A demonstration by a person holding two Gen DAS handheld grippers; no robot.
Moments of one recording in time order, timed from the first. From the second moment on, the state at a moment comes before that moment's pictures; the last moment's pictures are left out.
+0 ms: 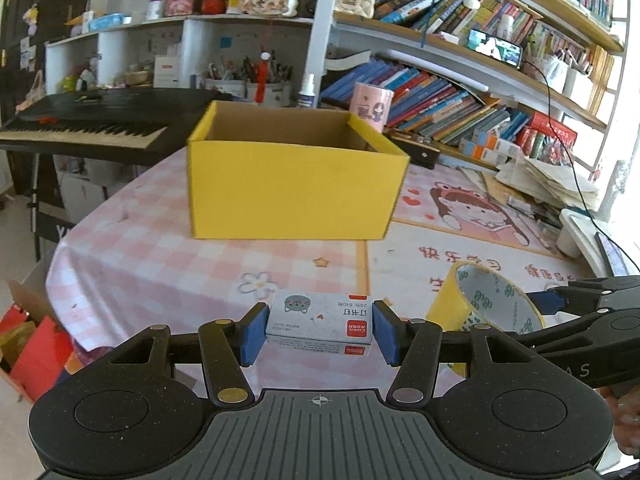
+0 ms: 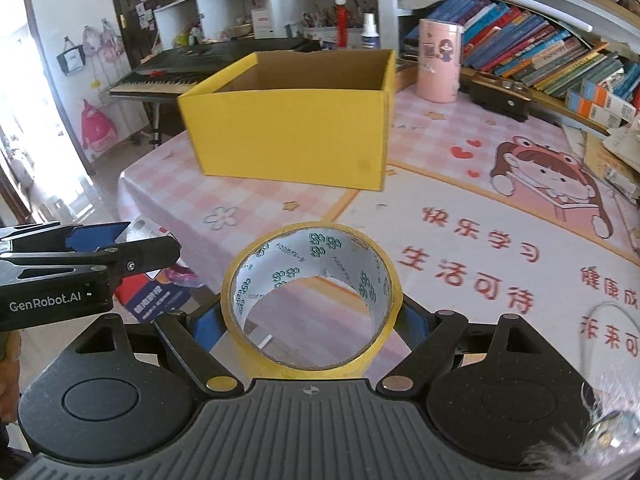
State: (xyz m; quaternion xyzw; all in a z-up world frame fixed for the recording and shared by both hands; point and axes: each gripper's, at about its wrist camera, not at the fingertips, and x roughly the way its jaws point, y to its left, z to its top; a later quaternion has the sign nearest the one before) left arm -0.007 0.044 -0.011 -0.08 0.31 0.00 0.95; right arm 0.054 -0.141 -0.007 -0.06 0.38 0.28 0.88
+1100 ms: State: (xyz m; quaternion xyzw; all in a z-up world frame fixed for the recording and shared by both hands) left arm 0.029 0.074 0.019 -0.07 0.25 0.04 0.97; right arm 0.104 -0.104 0.029 -0.08 0.31 0.33 0.89
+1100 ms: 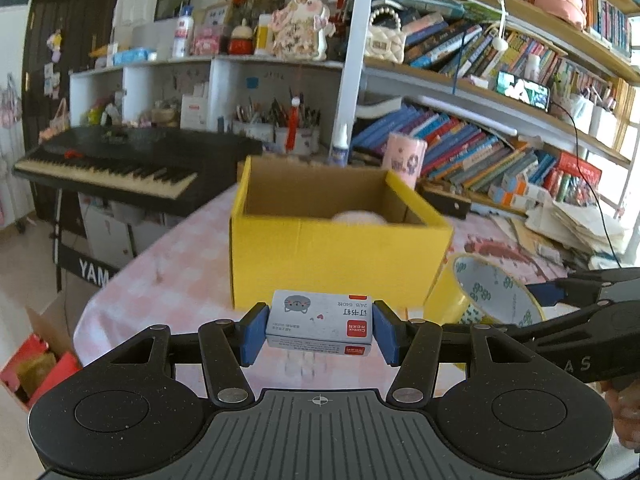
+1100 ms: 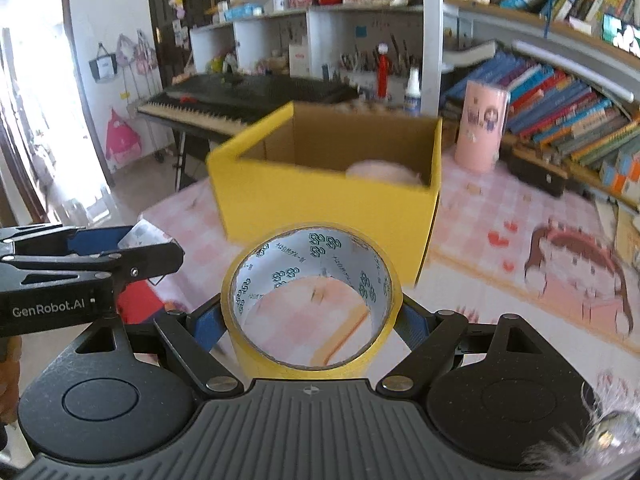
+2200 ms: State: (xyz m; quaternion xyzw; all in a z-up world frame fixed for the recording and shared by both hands) left arm 0.214 0.081 0.001 -0.07 0.29 0.10 0.95; right arm 0.316 -0.062 0.055 -0.11 0.24 0.38 0.89
